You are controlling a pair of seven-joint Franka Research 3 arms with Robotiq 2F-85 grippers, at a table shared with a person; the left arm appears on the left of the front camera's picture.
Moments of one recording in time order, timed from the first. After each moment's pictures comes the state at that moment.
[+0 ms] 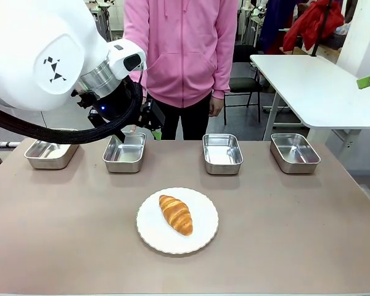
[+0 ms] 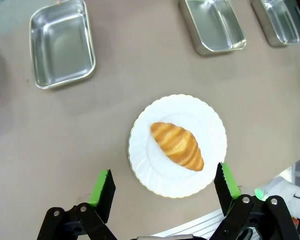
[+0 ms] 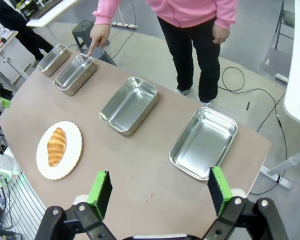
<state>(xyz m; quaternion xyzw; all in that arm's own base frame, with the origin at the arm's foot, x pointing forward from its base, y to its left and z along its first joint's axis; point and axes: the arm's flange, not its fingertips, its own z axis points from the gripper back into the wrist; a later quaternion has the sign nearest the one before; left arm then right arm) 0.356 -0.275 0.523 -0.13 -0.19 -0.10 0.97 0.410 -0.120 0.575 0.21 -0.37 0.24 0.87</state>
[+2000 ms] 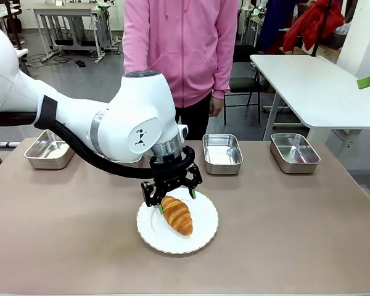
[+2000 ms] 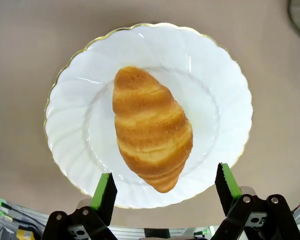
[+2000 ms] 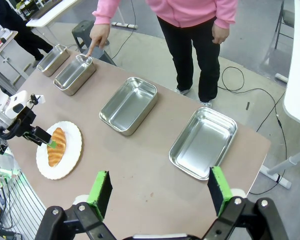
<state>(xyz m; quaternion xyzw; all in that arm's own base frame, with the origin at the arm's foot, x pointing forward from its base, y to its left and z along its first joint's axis) 0.376 -0.378 0.354 -0.10 0.03 0.19 0.98 0.409 -0.121 0.575 0.21 -0.37 0.24 0.87</state>
